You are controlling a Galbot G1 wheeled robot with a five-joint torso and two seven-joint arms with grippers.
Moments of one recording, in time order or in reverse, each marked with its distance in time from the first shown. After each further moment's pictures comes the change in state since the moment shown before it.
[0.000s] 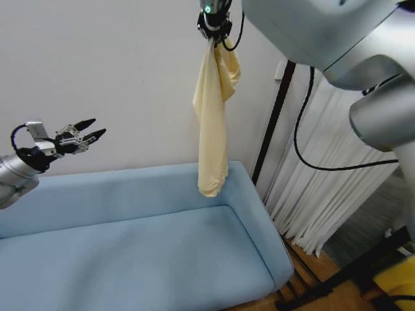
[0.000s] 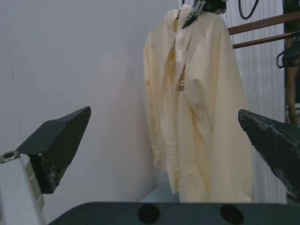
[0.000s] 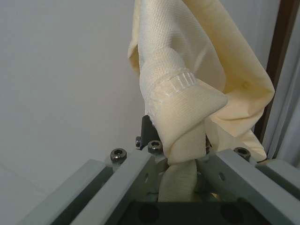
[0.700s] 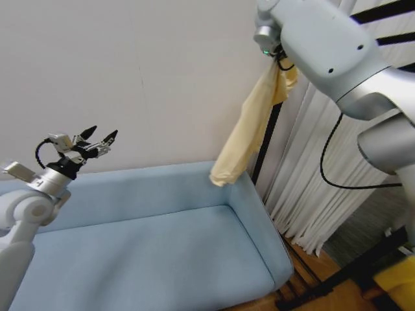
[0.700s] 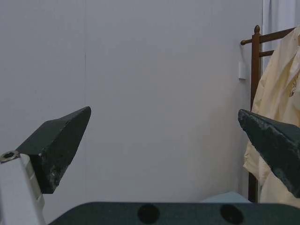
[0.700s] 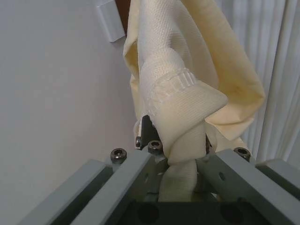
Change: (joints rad) left arm 0.086 -0.237 0.011 -0.231 0.217 -0.007 -0.462; right arm -0.133 -0.230 0.048 -0.112 -0.390 -0.047 -0.109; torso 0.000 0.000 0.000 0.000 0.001
